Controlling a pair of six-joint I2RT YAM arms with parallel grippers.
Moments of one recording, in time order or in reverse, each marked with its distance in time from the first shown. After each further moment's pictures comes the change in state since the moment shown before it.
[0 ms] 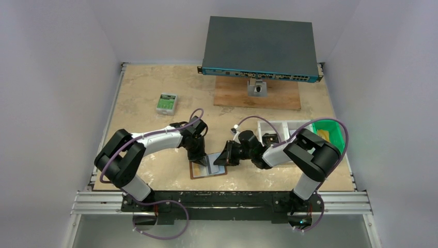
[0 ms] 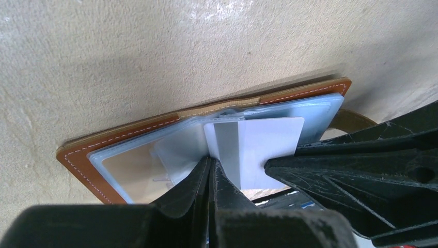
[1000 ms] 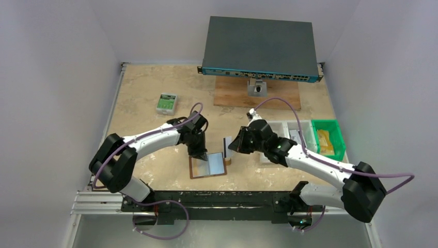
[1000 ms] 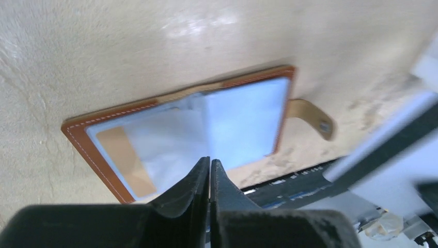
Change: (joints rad) left arm -0.003 -0.044 0.051 -0.063 -0.016 0.011; right arm -0.011 -0.516 0.157 -0.706 0.359 -0.196
